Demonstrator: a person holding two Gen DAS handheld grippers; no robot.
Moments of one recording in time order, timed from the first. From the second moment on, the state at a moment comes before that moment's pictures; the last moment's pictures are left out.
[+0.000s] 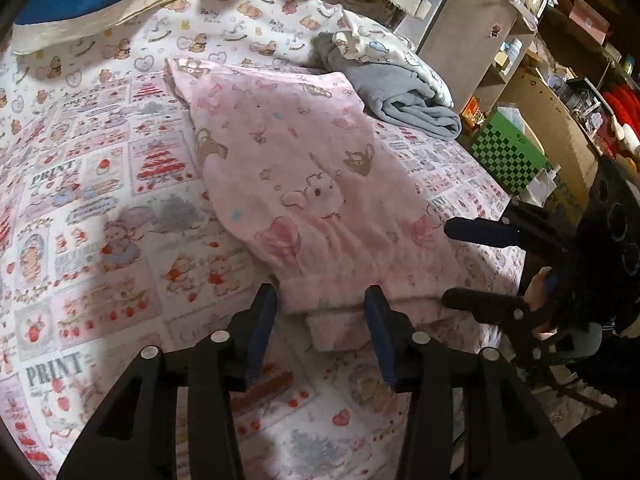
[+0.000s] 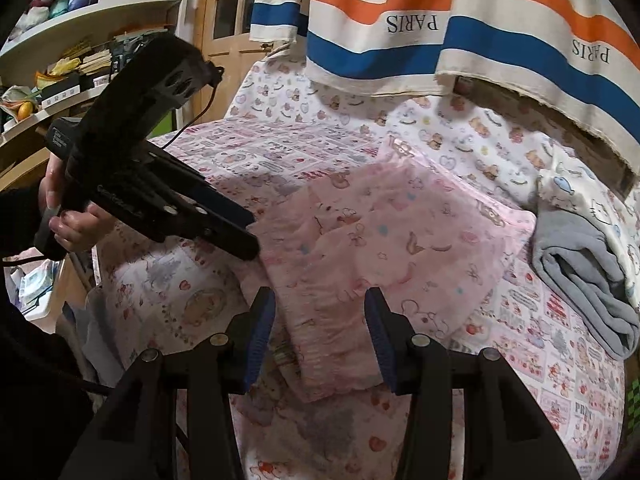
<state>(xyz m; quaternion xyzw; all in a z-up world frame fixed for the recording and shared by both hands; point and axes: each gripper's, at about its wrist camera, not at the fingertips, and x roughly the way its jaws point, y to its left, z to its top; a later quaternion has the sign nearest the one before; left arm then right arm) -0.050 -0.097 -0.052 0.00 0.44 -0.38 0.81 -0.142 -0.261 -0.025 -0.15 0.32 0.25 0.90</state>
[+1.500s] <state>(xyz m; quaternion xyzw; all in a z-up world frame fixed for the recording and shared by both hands) 0.005 -0.112 0.003 0.06 0.34 -0.41 0.84 -0.014 -0.319 0.011 -0.06 0.32 0.30 0.90</state>
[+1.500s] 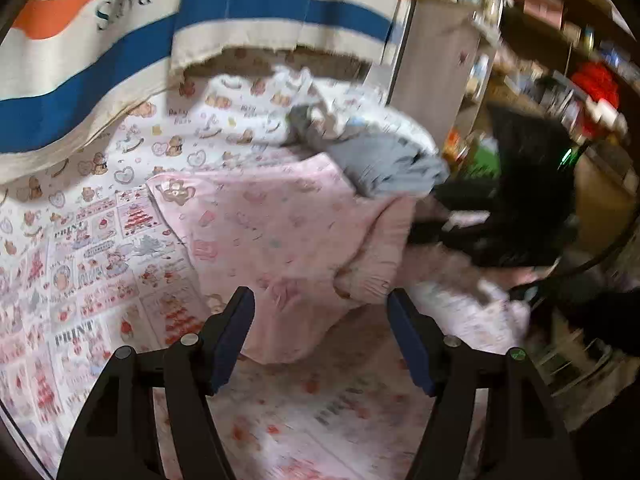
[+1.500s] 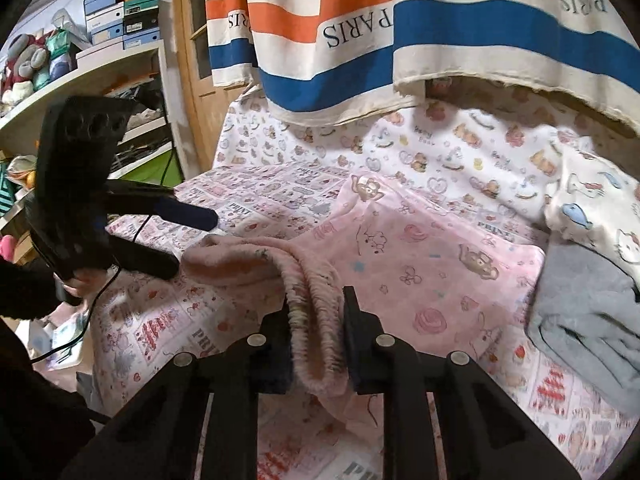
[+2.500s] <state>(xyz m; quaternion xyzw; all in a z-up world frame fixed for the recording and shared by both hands) 0.082 -0.126 -0.031 0.02 0.41 -0.38 0.83 0.043 -0.405 -0.005 0.09 0.36 0.23 0.90</state>
